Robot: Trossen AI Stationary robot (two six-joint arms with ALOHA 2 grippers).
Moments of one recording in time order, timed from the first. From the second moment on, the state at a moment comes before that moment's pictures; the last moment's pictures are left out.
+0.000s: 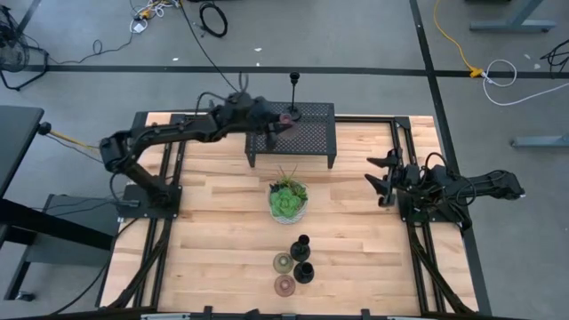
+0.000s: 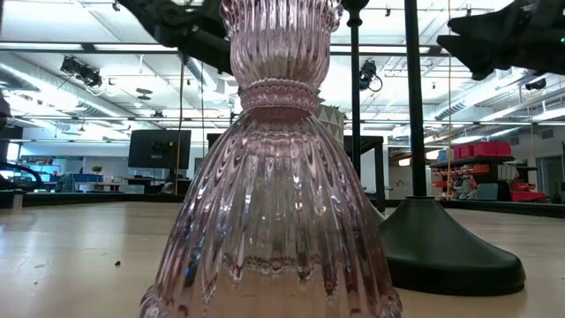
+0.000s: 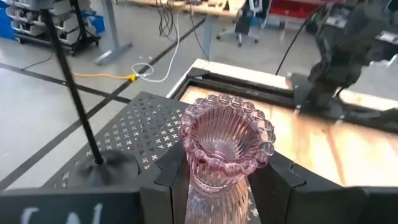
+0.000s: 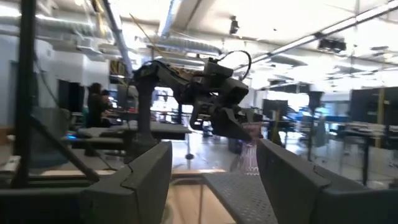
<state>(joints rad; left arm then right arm) 0.50 1.56 1.09 0.19 0.19 -0.01 0.10 0.15 0.02 0.49 0.31 -0.20</state>
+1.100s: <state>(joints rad) 0.50 1.70 1.27 -0.05 0.20 0.06 0.10 0.15 0.02 0.49 0.30 -0.19</state>
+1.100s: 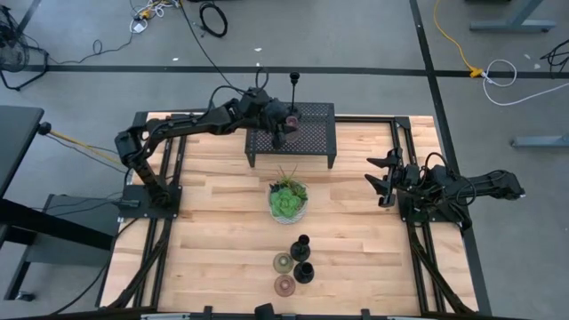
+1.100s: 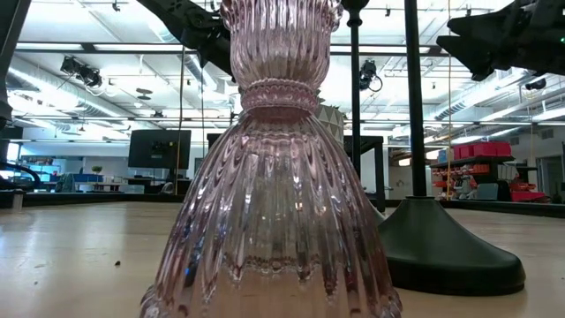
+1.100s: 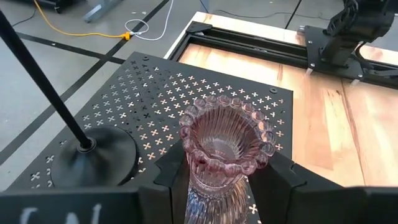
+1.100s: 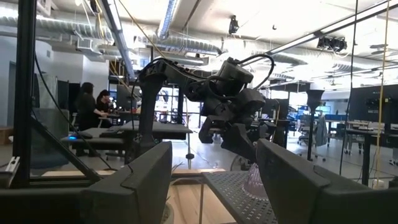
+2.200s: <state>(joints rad) 0.48 1.70 1.27 -0.02 0.14 0.09 0.10 0.15 0.02 0.49 0.30 -0.19</state>
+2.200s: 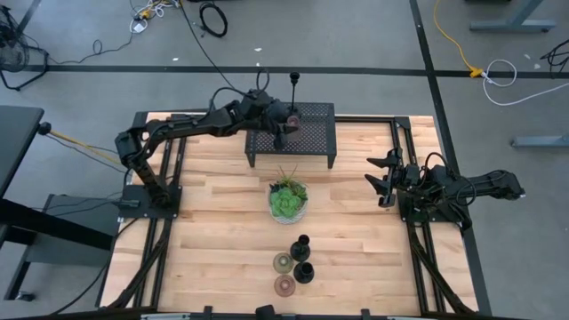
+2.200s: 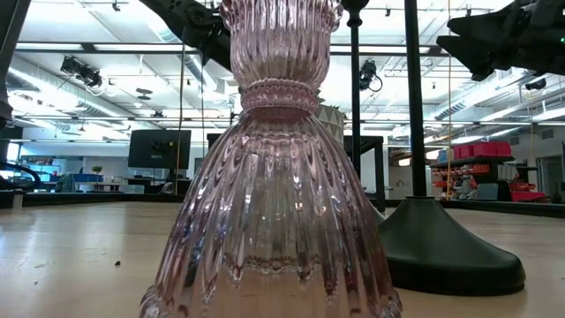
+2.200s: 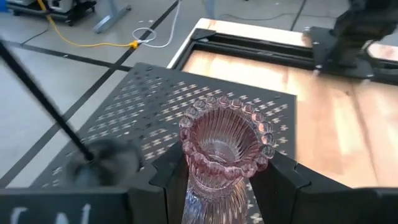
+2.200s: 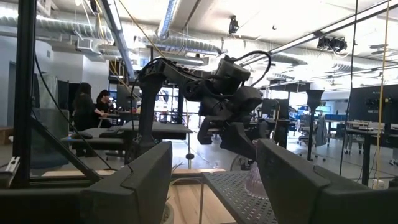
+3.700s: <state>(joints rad) 0.44 1.48 1.27 -0.31 0.20 0.06 0.10 0.15 0.02 0.47 0.30 -0.18</state>
